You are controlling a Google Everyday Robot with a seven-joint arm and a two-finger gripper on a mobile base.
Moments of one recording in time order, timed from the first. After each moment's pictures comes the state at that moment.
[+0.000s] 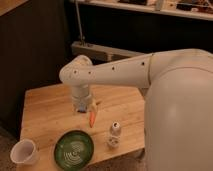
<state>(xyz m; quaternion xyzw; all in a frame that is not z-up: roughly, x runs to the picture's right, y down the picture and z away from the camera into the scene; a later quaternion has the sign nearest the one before) -0.106 0.103 0.703 -0.26 0.23 0.64 0.68</state>
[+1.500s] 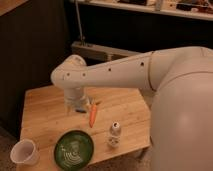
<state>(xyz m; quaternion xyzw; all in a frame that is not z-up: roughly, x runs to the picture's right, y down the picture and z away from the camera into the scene) -0.154 0.104 0.661 -0.26 0.17 0.60 0.74</state>
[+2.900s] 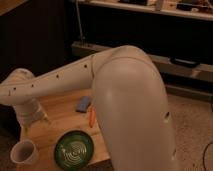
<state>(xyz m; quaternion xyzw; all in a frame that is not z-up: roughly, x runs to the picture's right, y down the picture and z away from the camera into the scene) -0.313 0.167 0.641 -0.36 0.12 0.42 0.82</state>
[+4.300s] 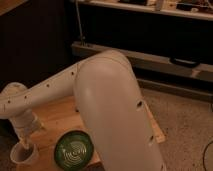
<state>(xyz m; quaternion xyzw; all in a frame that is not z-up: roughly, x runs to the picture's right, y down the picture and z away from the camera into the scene) -0.329 0.218 0.660 -0.37 0.12 0.34 0.85</state>
